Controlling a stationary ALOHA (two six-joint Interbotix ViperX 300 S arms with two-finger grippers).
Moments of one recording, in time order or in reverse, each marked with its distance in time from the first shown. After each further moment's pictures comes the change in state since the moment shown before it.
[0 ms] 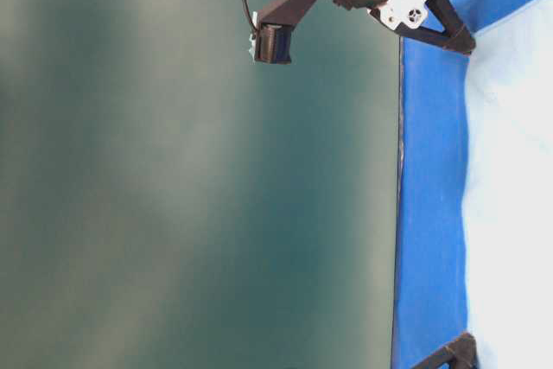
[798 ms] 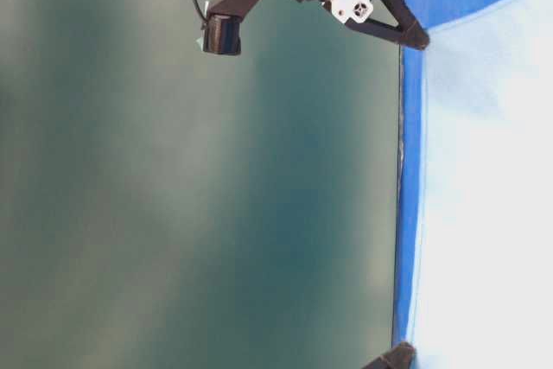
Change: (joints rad) left arm 0.008 -0.272 0.009 0.003 0.172 0.028; right arm 0.011 -0.143 0.000 -0.002 0.081 0.012
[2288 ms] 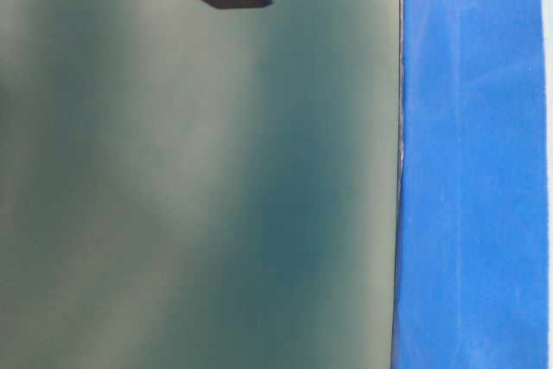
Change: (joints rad) left arm -0.811 0.049 -0.049 -0.002 0.210 -0.413; right arm 0.638 -0.038 0.026 0.417 0.115 0.009
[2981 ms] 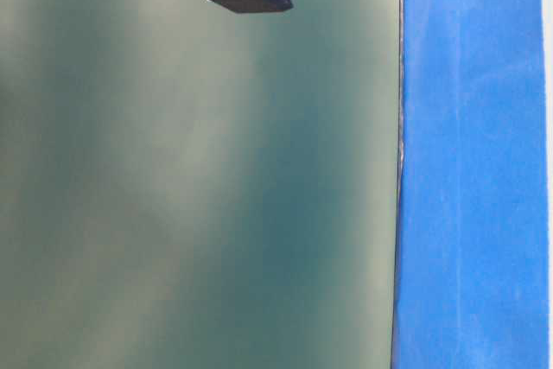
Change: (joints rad) left arm 0.037 0.006 -0.017 0.002 0.015 0.008; right arm 0.000 0.017 0.000 0.034 -0.034 -0.005
